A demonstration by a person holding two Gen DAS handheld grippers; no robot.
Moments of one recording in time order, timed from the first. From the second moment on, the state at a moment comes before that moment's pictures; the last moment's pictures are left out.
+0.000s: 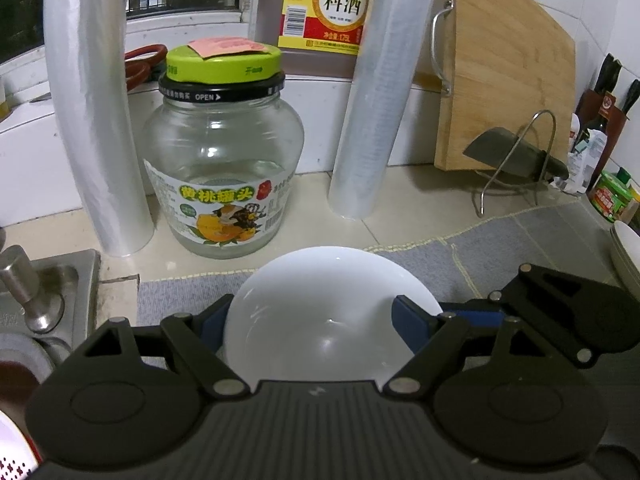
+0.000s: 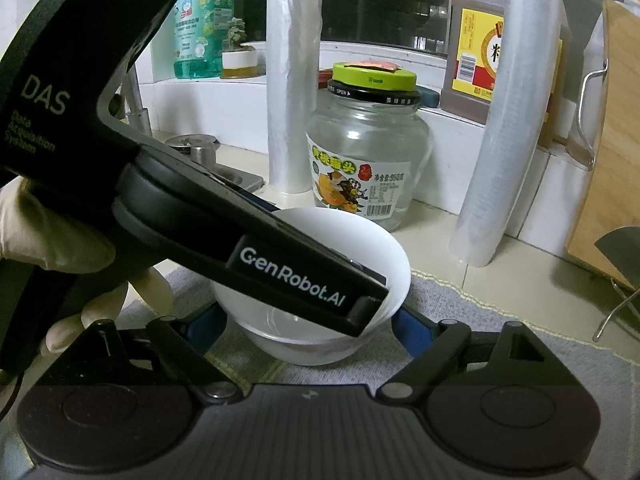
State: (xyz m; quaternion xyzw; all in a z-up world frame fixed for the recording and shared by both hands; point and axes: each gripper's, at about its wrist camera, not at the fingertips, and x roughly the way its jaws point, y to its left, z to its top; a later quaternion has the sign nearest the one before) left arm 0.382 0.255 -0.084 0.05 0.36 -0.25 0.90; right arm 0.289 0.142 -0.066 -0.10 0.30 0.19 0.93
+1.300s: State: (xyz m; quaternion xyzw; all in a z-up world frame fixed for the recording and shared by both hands) left arm 0.290 0.222 -0.025 0.05 0.33 -0.26 0.91; right arm 0.205 0.103 -0.017 -0.12 0.27 0.21 0.93
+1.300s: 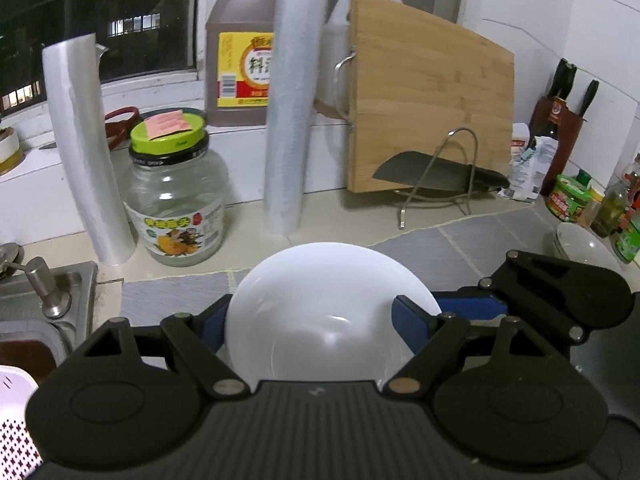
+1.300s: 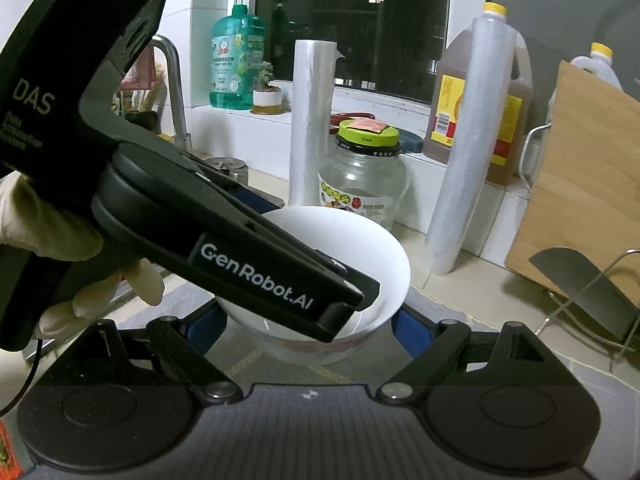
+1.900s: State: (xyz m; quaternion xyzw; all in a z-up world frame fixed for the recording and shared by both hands) left arm 0.246 0.154 -0.012 0.06 0.32 -0.27 0.91; right arm 0.163 0.035 -0.004 -0.12 0.26 0.22 0.93
